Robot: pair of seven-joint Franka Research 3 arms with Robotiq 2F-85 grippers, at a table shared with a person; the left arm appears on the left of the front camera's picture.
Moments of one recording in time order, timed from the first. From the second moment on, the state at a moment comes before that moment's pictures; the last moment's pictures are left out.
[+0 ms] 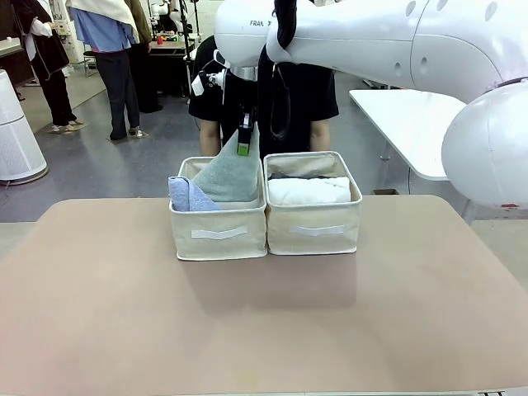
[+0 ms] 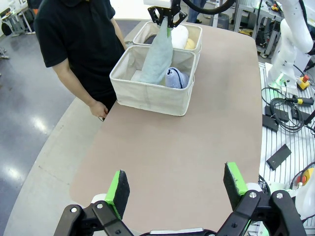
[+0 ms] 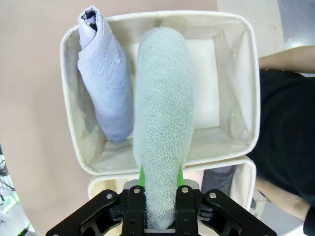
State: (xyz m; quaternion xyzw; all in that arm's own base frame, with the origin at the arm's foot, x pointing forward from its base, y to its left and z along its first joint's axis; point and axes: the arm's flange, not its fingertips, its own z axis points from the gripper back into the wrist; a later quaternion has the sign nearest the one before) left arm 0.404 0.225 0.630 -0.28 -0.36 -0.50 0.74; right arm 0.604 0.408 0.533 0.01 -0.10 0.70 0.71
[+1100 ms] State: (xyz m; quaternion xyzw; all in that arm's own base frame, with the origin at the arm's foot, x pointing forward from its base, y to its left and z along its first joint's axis) left arm 0.404 0.225 0.630 -0.28 -0.36 -0.50 0.74; right arm 0.611 0.423 0.473 0.02 -0.06 0.71 0.70
